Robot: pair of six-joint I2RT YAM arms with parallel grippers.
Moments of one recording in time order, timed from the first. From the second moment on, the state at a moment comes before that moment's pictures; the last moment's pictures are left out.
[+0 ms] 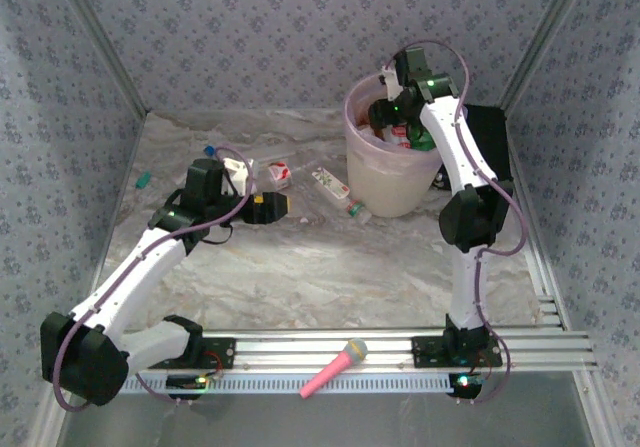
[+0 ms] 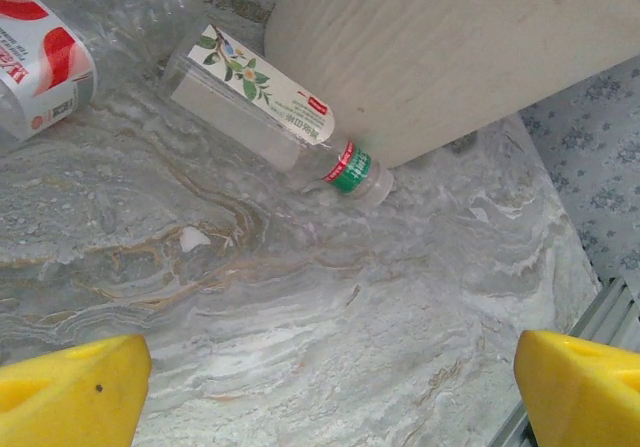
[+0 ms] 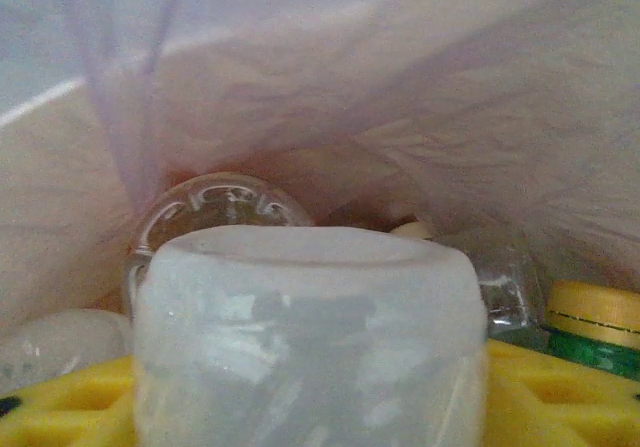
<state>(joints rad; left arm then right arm) -0.41 1.10 0.89 -0.43 0.46 -0.40 0.25 2.13 2.31 -1.12 -0.05 0.00</state>
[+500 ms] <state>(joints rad) -0.39 1.14 0.89 -0.44 0.38 -0.47 0.26 2.10 2.37 -1.19 -0.03 0.00</state>
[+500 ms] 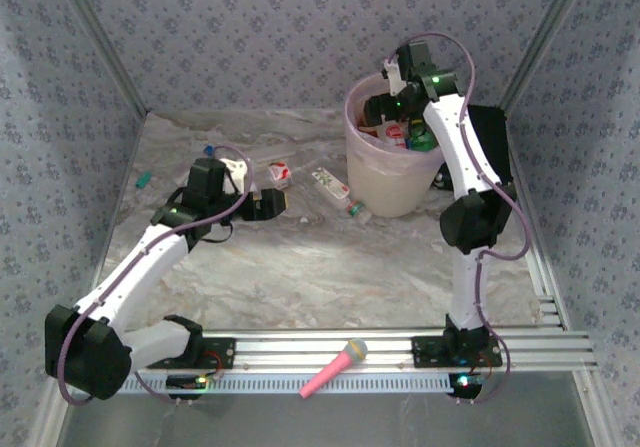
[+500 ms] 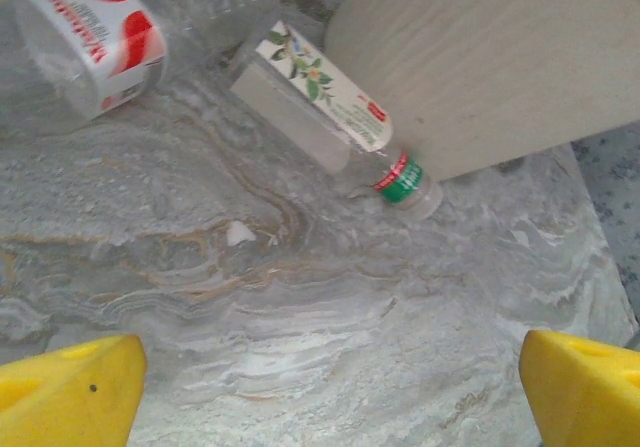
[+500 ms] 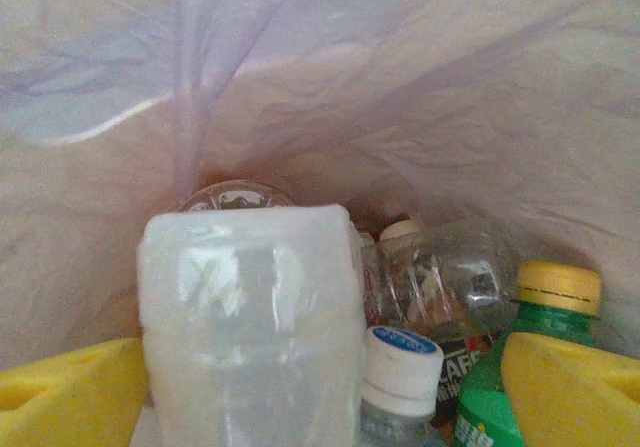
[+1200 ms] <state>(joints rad) -0.39 1.49 1.15 -0.59 0.06 -0.04 0.21 1.57 1.93 -1.16 -0.10 0.00</state>
